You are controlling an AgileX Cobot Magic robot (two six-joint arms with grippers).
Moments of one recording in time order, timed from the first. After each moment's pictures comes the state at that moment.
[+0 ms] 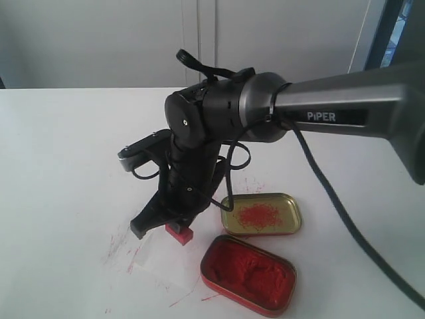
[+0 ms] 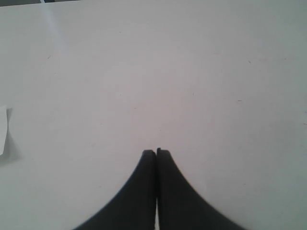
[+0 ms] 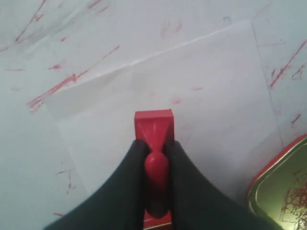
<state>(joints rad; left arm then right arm) 0.04 -0.01 0.03 -0.10 0.42 0.15 0.80 2.04 -1.50 0.09 0.87 -0.05</state>
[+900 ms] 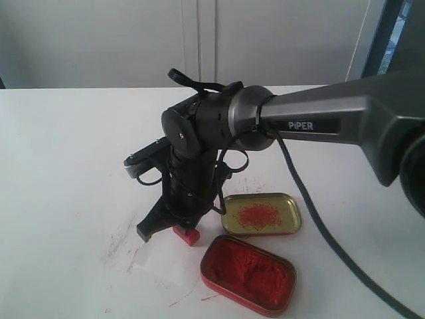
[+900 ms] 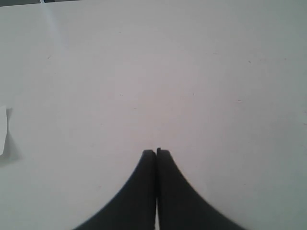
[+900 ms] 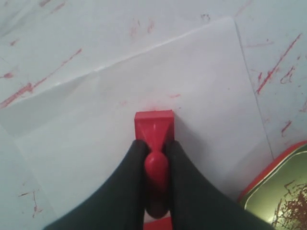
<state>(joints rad) 0.04 -0.01 0.03 -0.10 0.42 0.15 0.80 2.12 -1.51 0.01 0.87 0.00</state>
